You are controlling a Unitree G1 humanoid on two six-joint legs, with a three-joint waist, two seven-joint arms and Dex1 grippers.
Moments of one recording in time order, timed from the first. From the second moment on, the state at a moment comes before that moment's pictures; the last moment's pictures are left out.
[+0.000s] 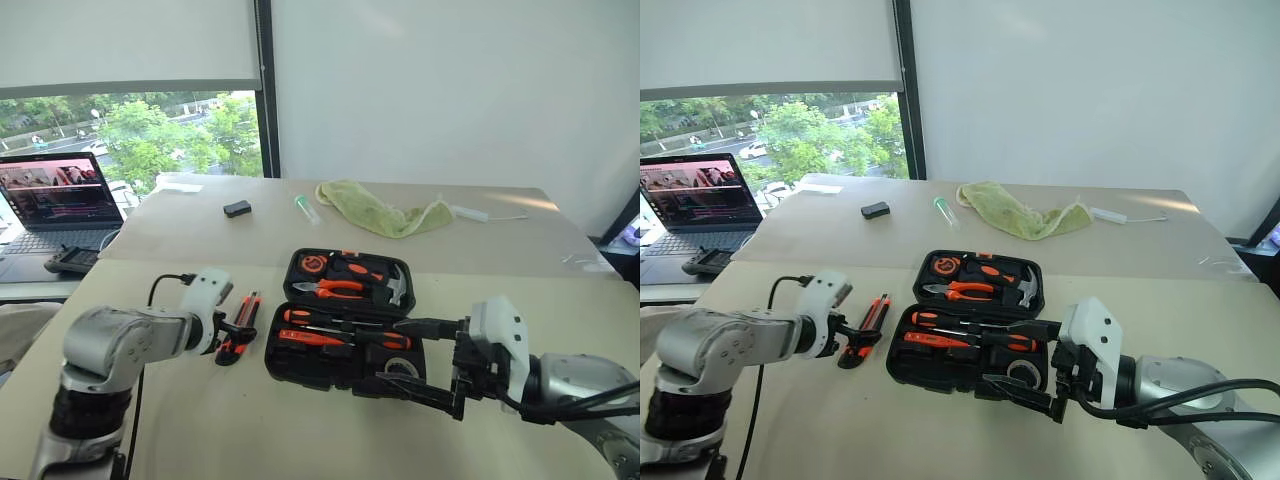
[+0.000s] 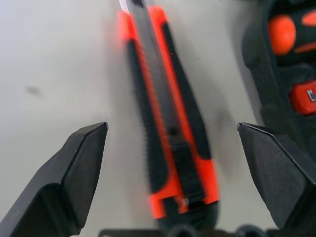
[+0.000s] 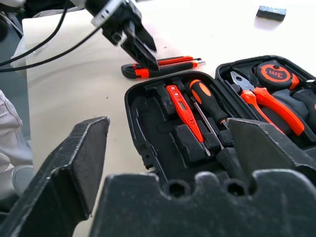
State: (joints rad) left arm -0.51 0.61 0.06 -0.36 -0.63 1.60 -0.16; right arm 0.01 -0.82 -0.25 -0.86 0.79 0.76 0.75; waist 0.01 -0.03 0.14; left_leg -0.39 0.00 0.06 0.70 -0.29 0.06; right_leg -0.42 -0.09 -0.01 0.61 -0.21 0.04
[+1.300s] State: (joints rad) left arm -0.72 0.68 -0.52 0.05 -0.05 0.10 -1.32; right arm 0.64 -0.72 -0.54 -1.02 0.67 0.43 0.78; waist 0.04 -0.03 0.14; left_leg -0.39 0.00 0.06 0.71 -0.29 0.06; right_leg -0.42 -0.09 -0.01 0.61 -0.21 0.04
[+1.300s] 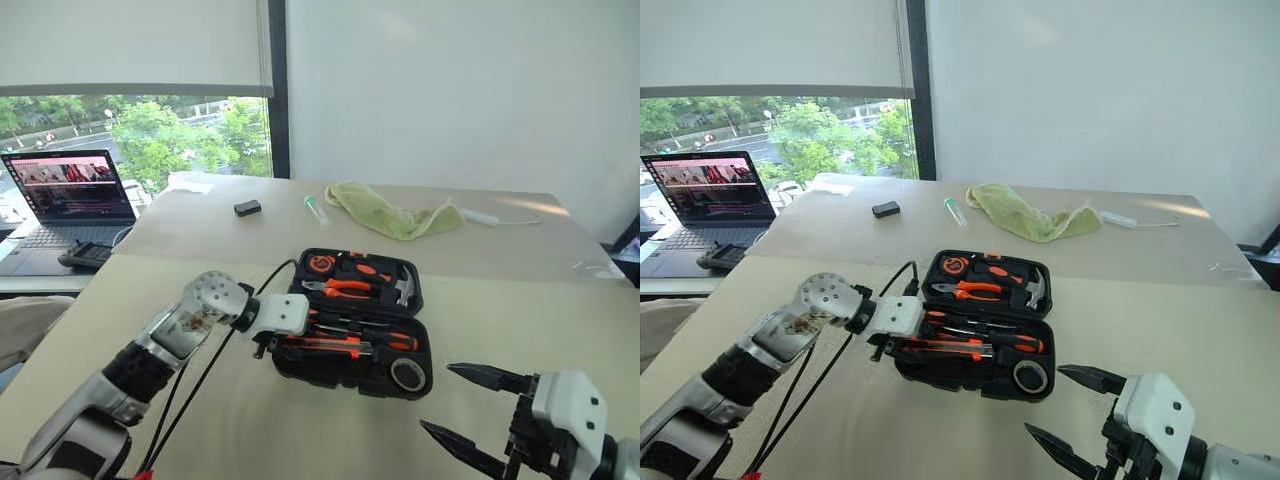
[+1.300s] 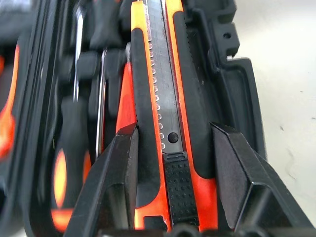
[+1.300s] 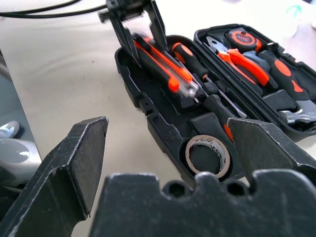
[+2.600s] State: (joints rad) left arm -0.67 0.59 -0.26 -0.10 -0.27 0.59 -1.38; right arm 0.80 -0.78 -0.77 -0.98 0.77 0.34 0.87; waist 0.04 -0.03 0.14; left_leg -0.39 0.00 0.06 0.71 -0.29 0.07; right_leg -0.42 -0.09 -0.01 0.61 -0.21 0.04
